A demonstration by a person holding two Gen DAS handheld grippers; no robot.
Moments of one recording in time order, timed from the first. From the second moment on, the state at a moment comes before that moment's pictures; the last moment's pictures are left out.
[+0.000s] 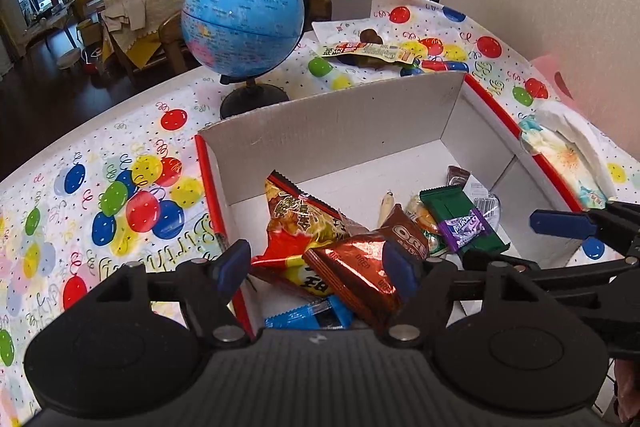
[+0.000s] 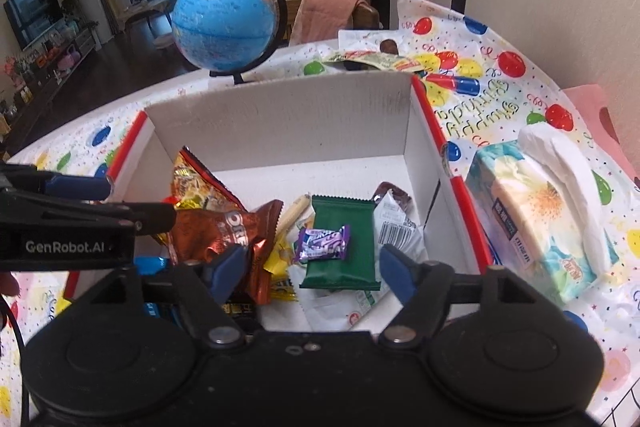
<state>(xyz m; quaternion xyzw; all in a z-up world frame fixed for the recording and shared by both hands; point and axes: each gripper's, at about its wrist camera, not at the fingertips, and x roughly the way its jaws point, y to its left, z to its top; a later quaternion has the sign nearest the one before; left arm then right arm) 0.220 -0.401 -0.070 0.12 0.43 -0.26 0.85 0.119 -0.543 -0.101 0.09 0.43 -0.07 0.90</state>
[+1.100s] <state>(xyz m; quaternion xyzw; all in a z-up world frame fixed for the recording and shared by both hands) 0.122 -0.282 0.013 0.03 0.36 -0.20 0.91 0.033 -0.475 -0.008 0.08 0.31 -0.06 0.94</state>
